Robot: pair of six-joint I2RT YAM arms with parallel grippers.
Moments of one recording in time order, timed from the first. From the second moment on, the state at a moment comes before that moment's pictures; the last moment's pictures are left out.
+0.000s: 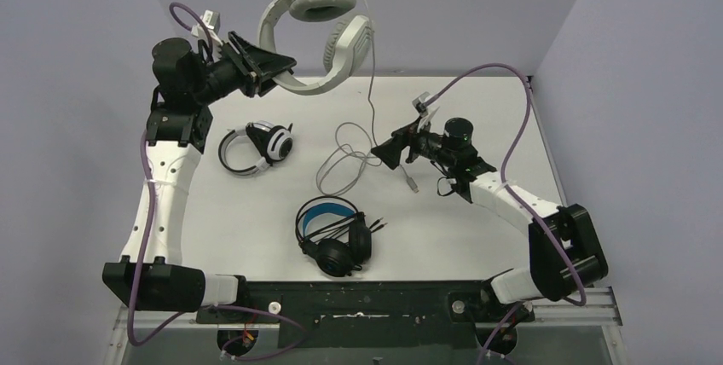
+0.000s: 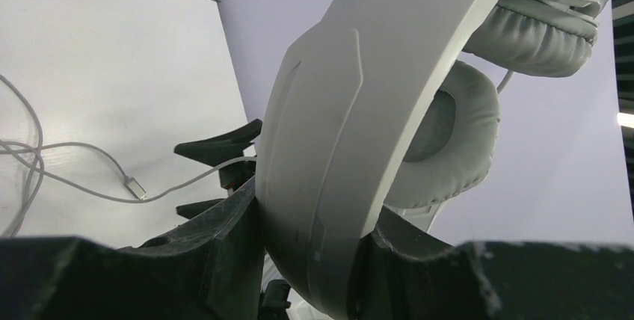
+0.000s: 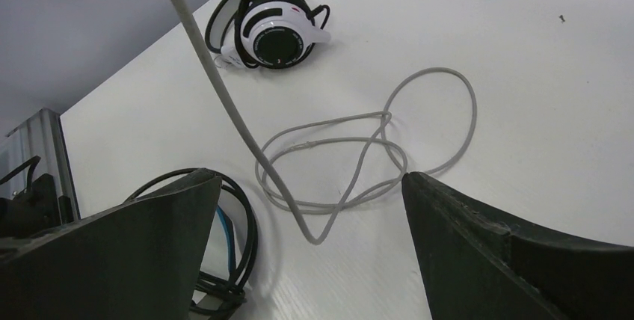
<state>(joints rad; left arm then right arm) -0.05 1.34 1.55 -0.27 0.75 -1.17 0.39 1.40 0.80 0.42 -0.59 0.23</state>
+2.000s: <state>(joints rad) -0.45 1.37 1.53 -0.01 0.77 -1.13 0.38 1.77 1.16 0.56 -0.46 0.53</state>
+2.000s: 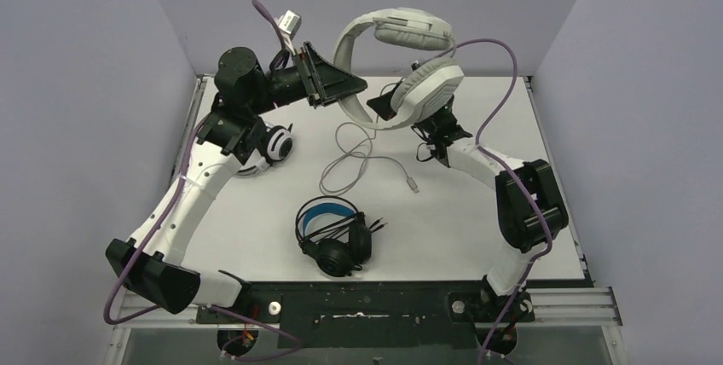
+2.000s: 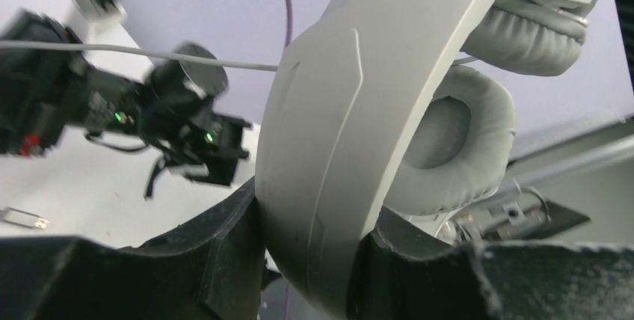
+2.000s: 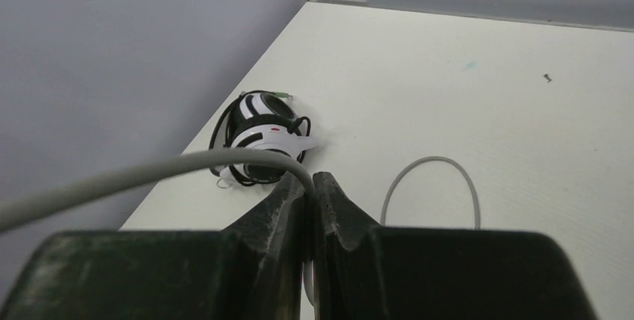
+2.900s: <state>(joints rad) -0.39 1.40 1.43 -0.07 -0.22 -0.83 0.86 1.19 0.91 0.13 -0.16 0.32</state>
